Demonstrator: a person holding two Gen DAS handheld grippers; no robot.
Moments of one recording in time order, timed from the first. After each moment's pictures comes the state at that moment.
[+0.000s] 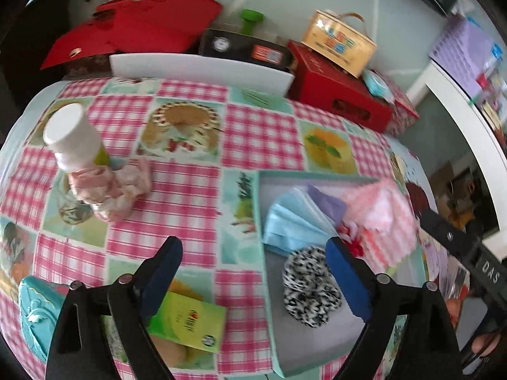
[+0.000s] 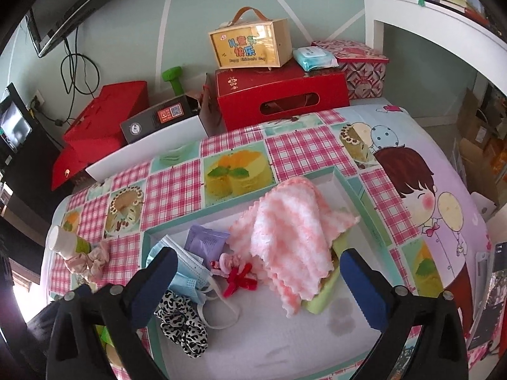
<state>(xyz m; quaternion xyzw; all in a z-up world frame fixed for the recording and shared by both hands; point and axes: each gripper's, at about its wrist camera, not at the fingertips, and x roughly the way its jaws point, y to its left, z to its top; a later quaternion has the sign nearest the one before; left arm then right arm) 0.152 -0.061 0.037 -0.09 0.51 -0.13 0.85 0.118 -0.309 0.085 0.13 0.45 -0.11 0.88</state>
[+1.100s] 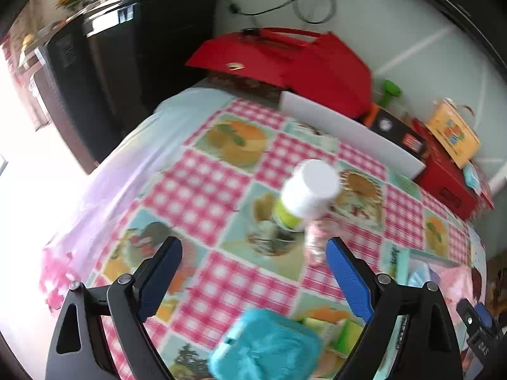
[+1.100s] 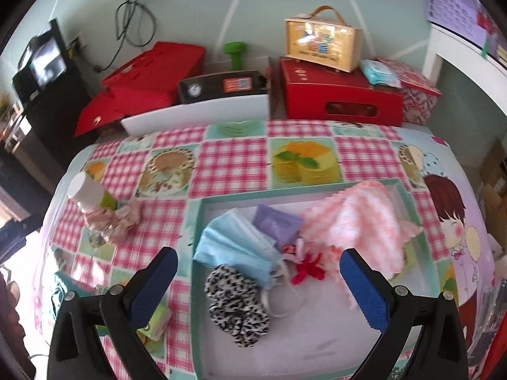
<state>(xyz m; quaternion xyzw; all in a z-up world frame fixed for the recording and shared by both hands) 0.141 0.128 0.071 -0.13 0.46 0.11 0.87 0.132 -0.212 0.081 0.04 0.47 -0.03 0.88</state>
